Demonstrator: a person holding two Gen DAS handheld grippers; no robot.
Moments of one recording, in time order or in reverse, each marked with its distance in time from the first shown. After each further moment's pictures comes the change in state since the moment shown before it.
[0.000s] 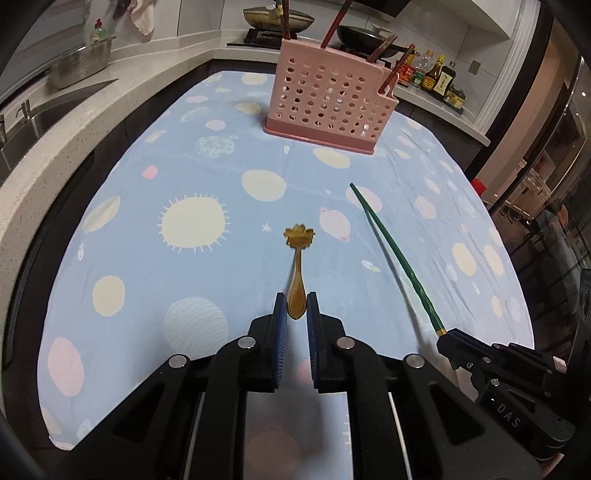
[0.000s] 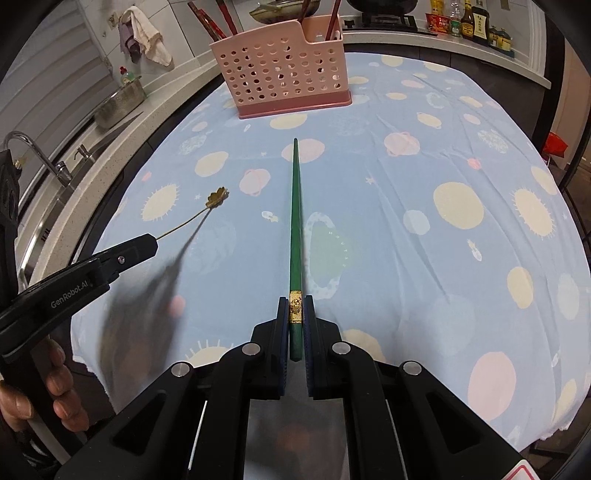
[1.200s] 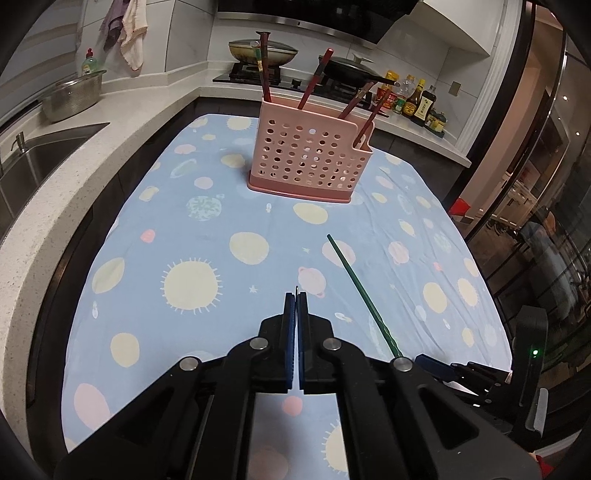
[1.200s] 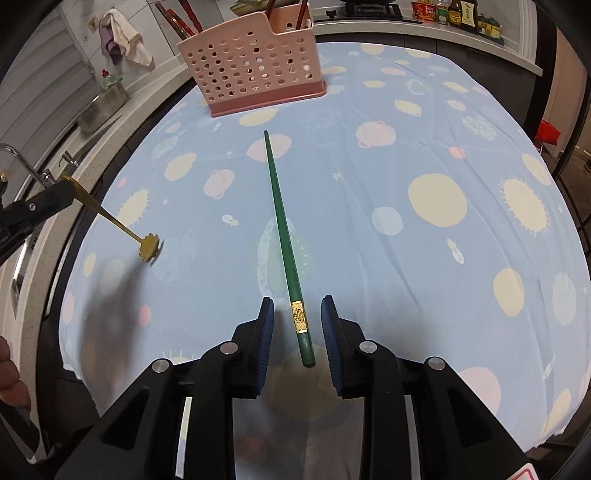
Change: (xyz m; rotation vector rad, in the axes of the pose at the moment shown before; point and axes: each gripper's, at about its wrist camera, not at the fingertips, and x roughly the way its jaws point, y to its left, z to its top) left arm -0.032 -0.013 0.034 0.030 -0.091 -0.047; right arm 0.027 -0.024 0.004 0.021 0.061 -0.040
